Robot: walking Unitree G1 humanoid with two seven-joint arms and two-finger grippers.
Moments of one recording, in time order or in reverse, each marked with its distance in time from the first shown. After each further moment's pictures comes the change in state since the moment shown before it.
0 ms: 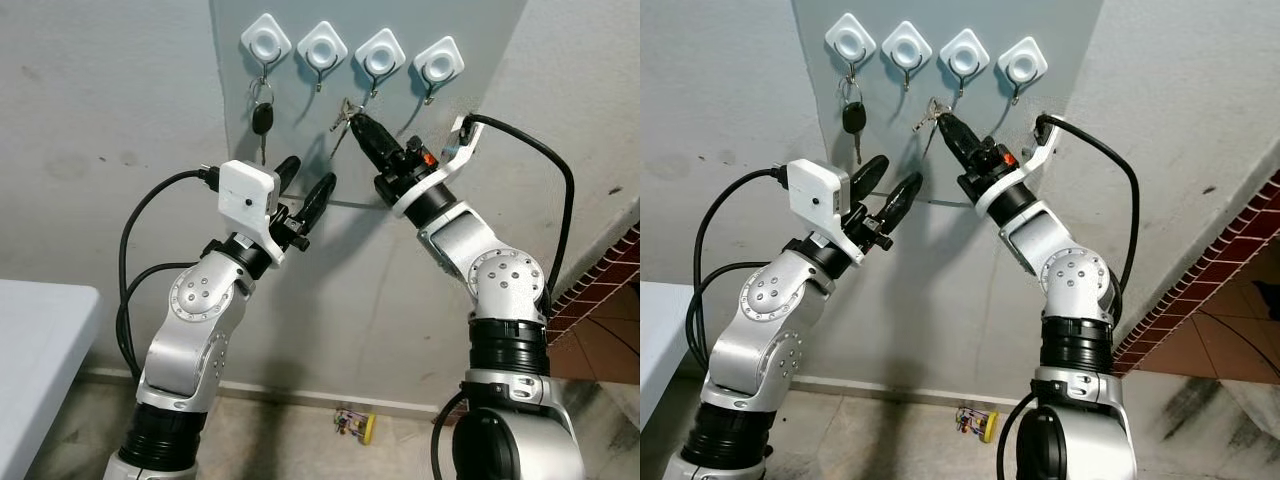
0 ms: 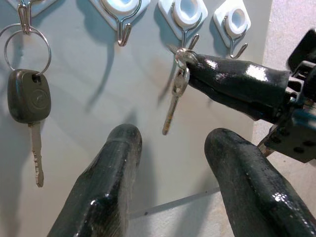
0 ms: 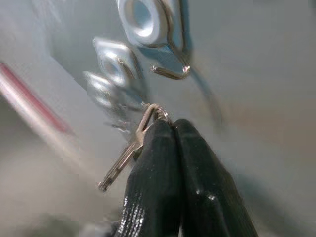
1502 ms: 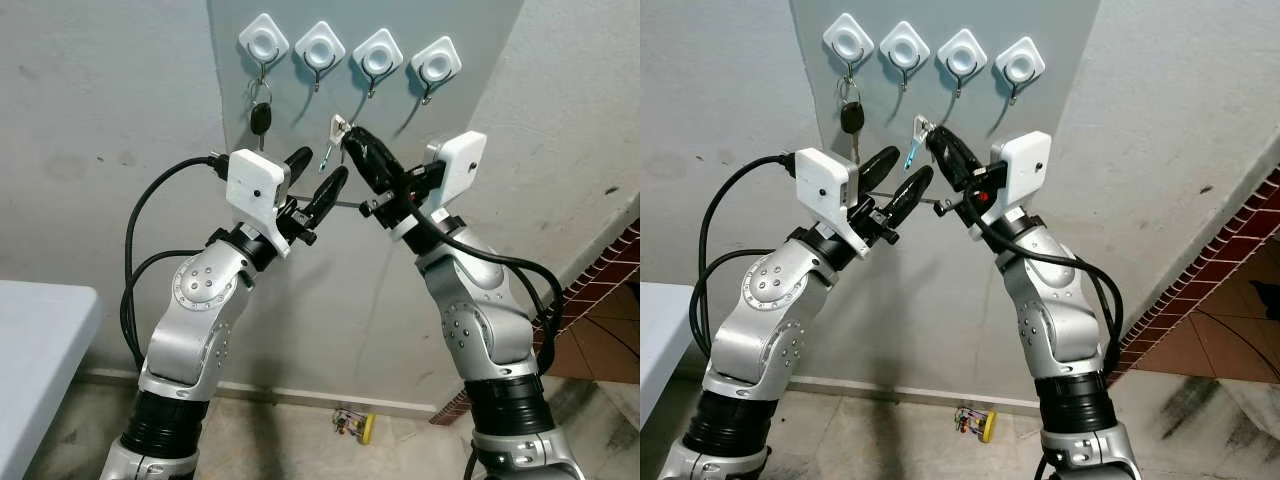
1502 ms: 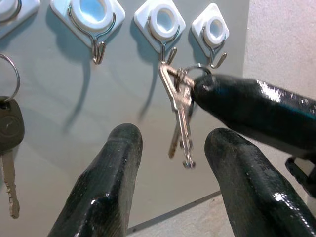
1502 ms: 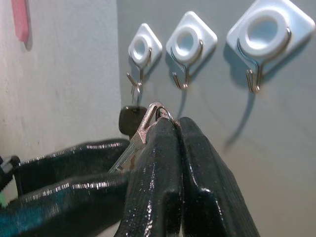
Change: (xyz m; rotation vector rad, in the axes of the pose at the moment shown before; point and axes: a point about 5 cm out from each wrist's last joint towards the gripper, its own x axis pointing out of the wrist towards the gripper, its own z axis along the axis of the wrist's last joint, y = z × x) left arm 0.009 -0.003 0.008 0.021 -0.011 -0.069; right arm -0.019 0.024 -0.017 -0.593 -0.046 0.073
